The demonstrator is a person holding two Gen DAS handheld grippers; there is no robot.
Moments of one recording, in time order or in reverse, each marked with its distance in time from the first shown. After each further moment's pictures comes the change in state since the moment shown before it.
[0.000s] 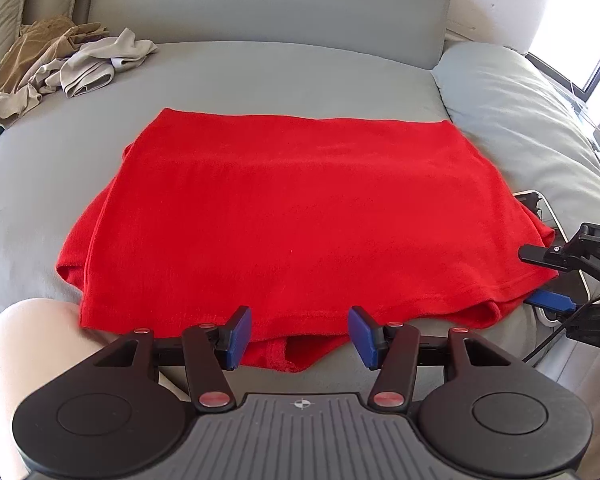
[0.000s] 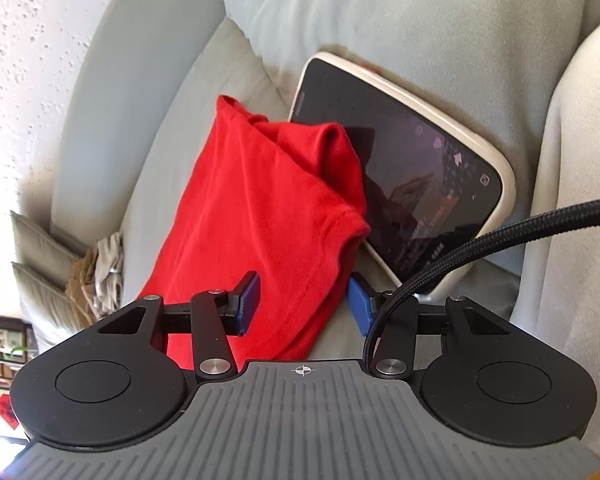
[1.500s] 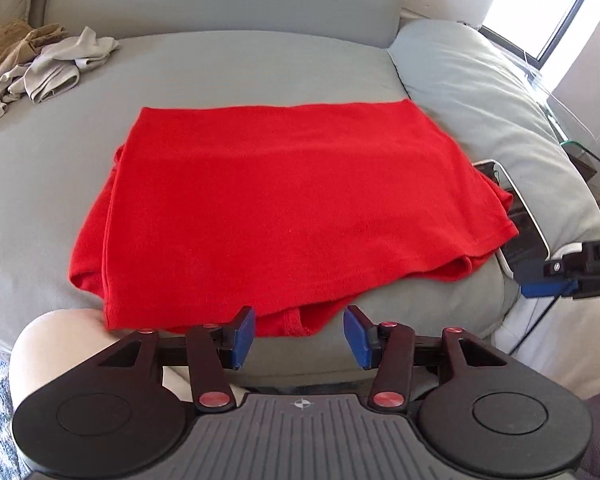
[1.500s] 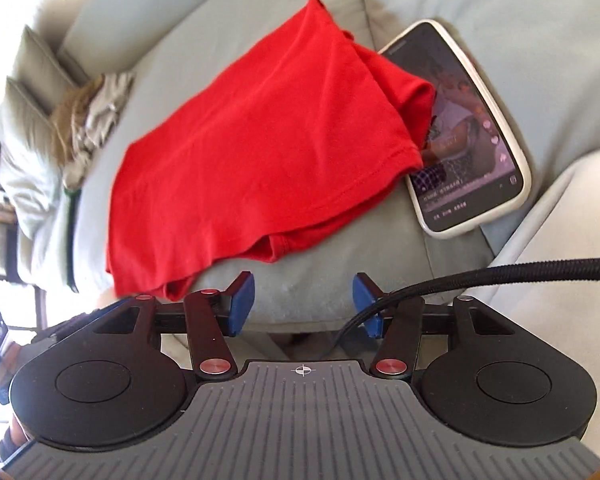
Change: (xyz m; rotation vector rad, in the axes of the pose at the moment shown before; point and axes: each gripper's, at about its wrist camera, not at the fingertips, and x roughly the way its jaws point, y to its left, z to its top) left arm -0.031 0.028 0.011 0.093 0.074 -0.124; right arm -0.041 0.039 -0.030 -0.396 0.286 -0.084
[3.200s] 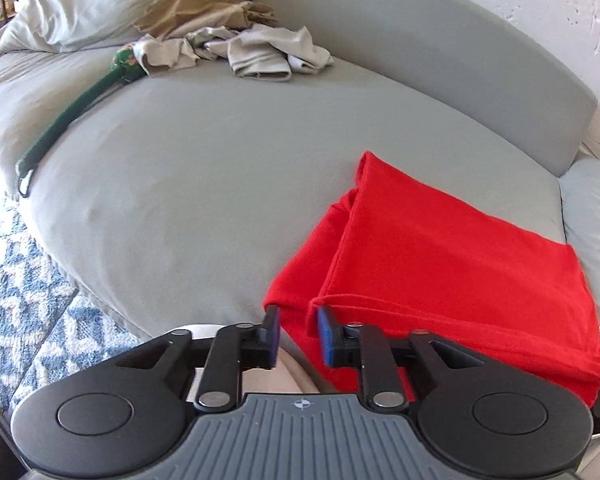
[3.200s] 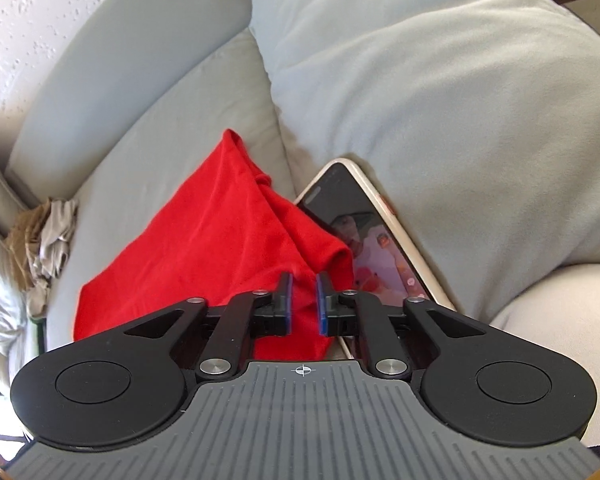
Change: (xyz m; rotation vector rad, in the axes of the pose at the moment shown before) left arm -0.032 0.103 0.011 -0.452 -0.161 0.303; right arm -0.016 -0.018 0.091 0.163 -0.240 -0.149
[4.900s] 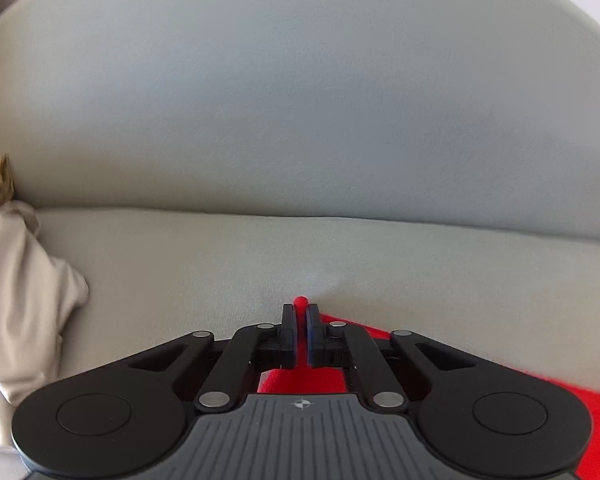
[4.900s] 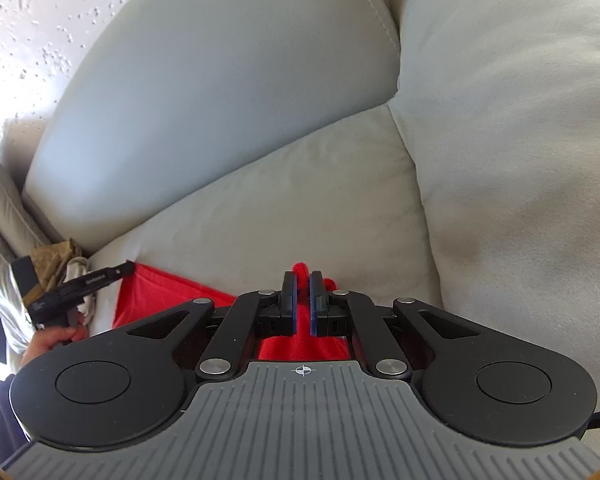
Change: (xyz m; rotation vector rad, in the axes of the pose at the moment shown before) left arm 0.321 -0.177 0.280 0.464 -0.024 -0.133; right arm 0.198 0.124 0.216 -0.177 0.025 0.159
